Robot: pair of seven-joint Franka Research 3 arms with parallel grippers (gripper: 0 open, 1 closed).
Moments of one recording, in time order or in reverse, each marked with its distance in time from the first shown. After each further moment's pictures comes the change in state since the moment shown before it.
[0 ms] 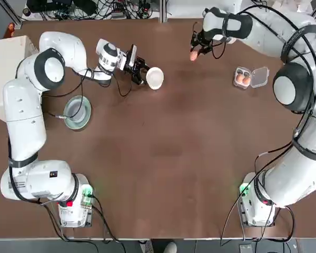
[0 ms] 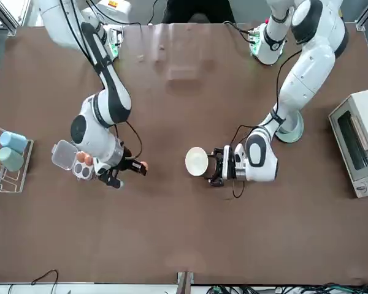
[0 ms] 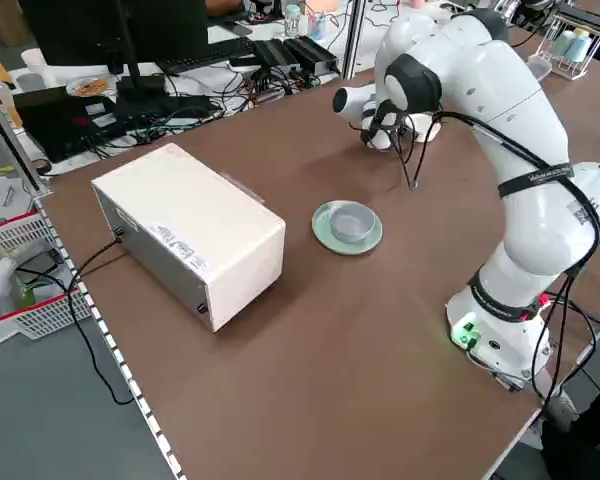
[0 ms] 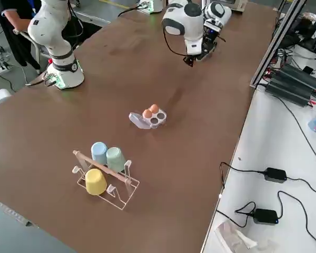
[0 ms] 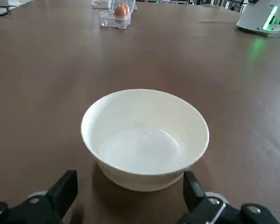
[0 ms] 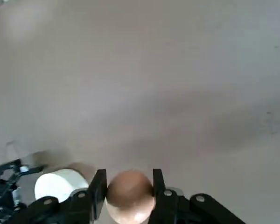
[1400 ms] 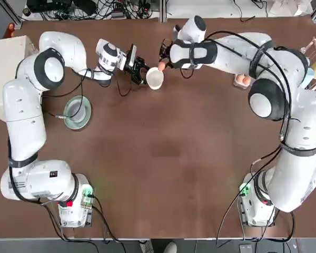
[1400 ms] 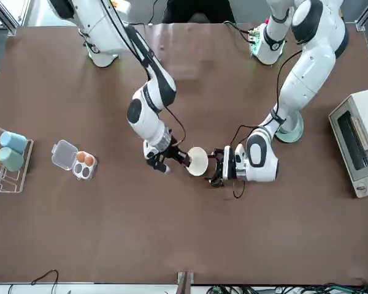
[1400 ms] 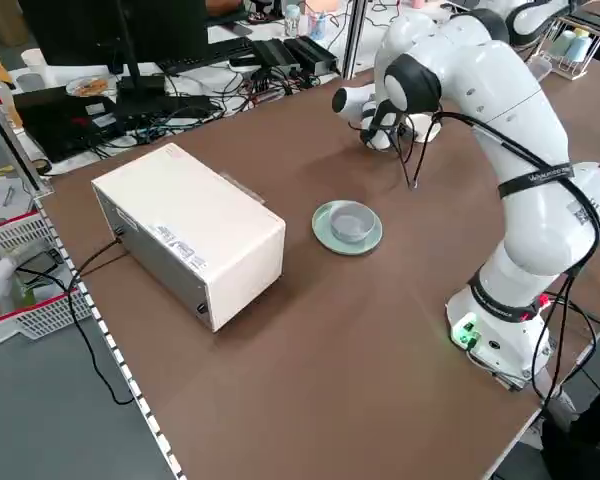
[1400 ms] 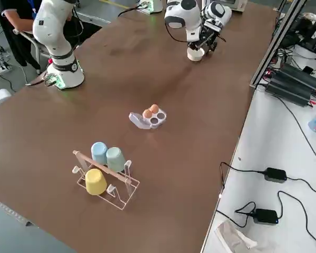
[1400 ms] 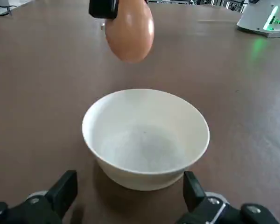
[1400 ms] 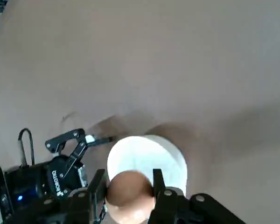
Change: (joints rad) left arm 0.000 0.000 0.000 0.000 0.000 0.000 0.000; right arm 0.212 0.189 0.107 0.118 0.036 0.329 0.285
